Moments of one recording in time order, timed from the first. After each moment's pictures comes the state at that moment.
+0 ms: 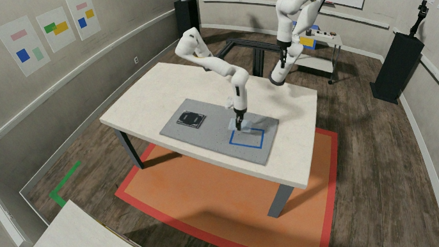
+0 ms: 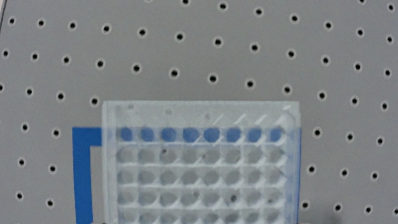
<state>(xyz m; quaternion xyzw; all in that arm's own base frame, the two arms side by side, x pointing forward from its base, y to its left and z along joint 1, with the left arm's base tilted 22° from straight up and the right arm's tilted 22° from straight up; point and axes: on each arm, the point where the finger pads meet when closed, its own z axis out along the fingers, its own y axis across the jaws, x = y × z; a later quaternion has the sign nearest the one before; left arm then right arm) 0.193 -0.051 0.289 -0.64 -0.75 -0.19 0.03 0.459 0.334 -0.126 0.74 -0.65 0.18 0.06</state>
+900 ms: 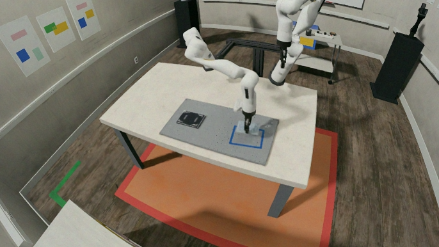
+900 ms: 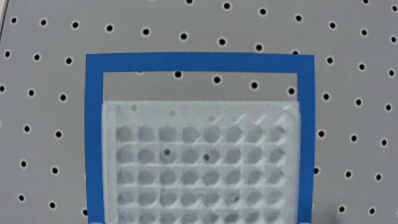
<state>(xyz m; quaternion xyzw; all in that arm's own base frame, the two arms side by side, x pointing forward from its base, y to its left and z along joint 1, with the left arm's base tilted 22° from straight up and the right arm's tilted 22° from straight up) 0.193 -0.051 0.289 -0.64 -0.75 -0.19 0.03 0.464 0.380 -0.143 0.74 -0.65 0.18 0.06</state>
